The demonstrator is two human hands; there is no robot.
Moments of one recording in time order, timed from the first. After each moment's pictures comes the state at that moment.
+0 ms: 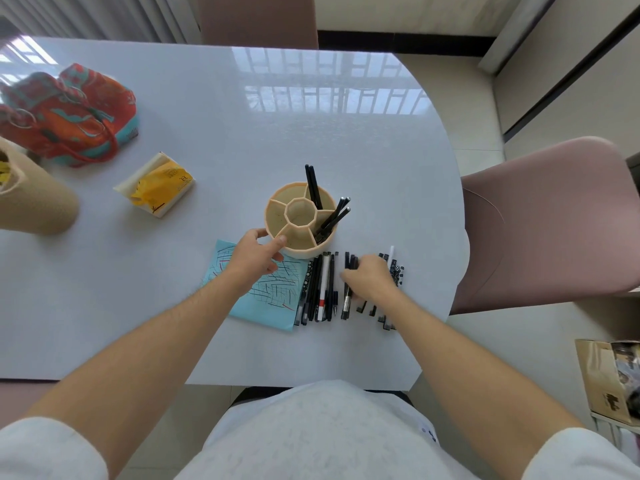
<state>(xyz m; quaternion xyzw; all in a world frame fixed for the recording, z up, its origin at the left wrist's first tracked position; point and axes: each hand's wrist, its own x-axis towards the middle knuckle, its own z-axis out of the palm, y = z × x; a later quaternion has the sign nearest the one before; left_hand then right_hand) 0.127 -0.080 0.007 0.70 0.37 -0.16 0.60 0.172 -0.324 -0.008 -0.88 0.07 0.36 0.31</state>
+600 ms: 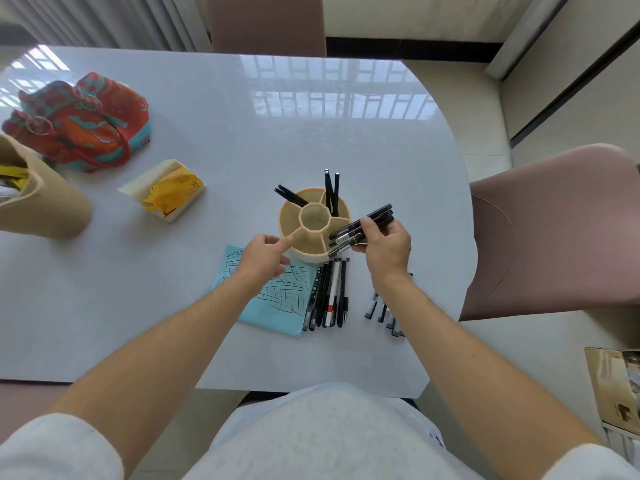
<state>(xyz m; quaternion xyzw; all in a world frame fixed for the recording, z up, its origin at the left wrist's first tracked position) 0.131 -0.078 0.012 0.70 0.40 -0.15 0.58 0.194 -0.292 0.039 -0.69 0.20 0.09 0.69</state>
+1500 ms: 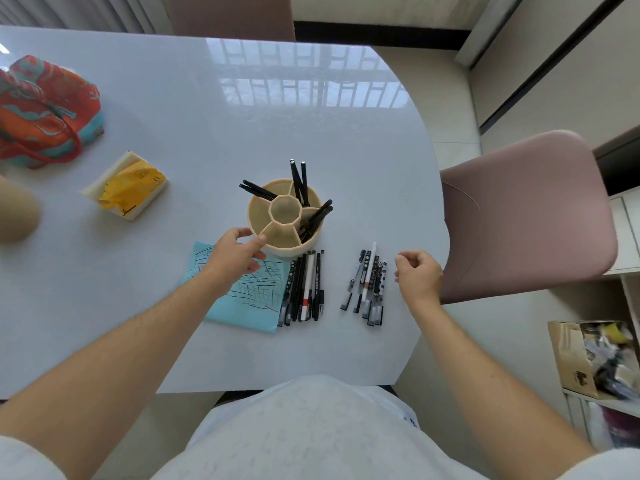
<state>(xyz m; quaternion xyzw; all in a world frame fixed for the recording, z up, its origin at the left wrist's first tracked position) 0.132 -0.075 0.005 0.69 0.36 -0.17 0.60 0.173 -0.424 -0.018 -0.84 0.26 0.10 0.47</state>
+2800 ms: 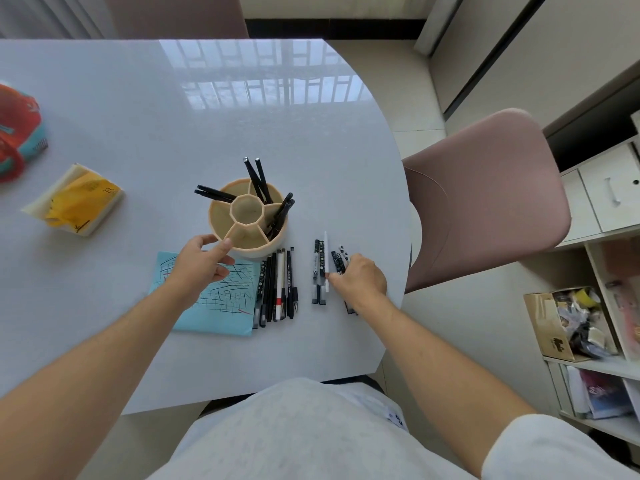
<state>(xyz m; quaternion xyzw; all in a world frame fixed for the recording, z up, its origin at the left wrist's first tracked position) 0.129 -0.077 -0.001 0.68 0.35 -0.17 0.62 0.156 -0.386 -0.029 -0.95 0.12 0.25 0.16</state>
